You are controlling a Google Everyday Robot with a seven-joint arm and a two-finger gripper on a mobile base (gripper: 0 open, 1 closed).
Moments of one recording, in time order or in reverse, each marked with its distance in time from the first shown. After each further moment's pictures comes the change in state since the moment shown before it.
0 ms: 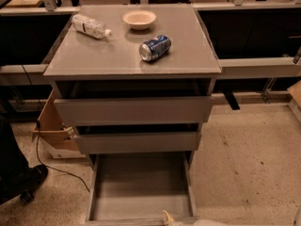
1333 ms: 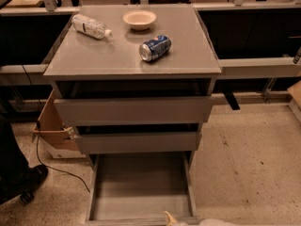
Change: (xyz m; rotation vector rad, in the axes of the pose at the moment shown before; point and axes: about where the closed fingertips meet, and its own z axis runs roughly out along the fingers) arm -0.046 0.028 -0.062 -0.034 0.014 0.002
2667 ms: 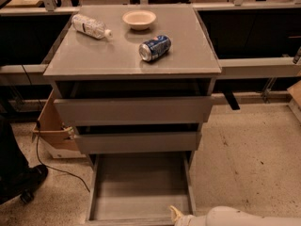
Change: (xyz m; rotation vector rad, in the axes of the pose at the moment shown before) arm -0.072 0.024 -0.097 -0.030 0.108 0.017
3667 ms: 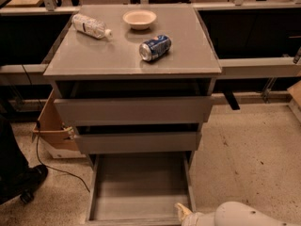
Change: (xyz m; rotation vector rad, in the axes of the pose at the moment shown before) arm -0.025 0.019 -0.072 0.025 0.101 -0.025
